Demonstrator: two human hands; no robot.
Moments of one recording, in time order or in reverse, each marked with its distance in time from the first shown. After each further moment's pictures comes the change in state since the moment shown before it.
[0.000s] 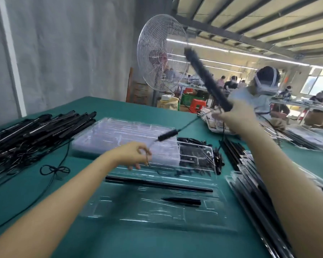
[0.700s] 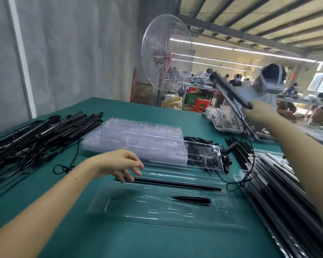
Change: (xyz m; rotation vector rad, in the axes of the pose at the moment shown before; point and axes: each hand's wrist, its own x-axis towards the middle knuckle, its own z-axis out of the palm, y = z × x) left_hand -0.044 -0.031 -0.022 -0.121 -0.084 -0.115; right_hand 0.042 0.040 -0.016 -0.350 -0.055 0.100
